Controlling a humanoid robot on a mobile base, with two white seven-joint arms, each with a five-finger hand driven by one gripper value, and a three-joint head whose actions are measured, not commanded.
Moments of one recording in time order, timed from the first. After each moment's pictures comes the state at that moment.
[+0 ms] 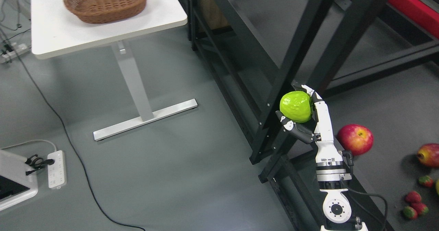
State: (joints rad) left arm -0.04 0.00 0.07 -0.10 0.04 -0.06 -0.14; right arm 0.08 0.00 0.00 -1.72 0.41 -0.32 0.02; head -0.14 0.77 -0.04
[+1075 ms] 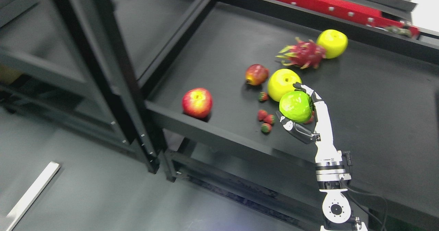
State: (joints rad) left arm -0.04 0.00 0.07 -0.10 0.04 -0.06 -0.14; right arm 0.08 0.00 0.00 -1.72 0.40 -0.32 0.02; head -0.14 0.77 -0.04
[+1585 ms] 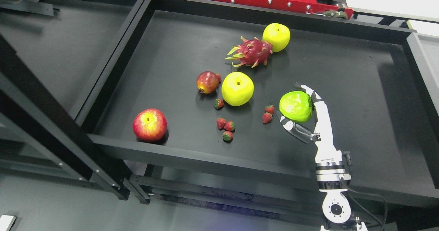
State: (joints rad) left arm -0.04 0.00 0.07 -0.10 0.04 -0.06 -0.14; right arm 0.08 0.00 0.00 -1.72 0.40 -0.32 0.02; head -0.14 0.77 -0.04
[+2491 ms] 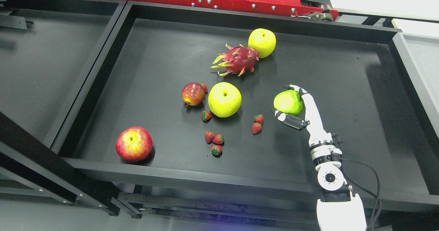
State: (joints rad) left arm -0.04 0.00 0.07 -0.10 0.04 -0.06 -0.14; right arm -0.13 0.00 0.00 -1.51 0.52 -0.05 0.14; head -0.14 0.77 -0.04
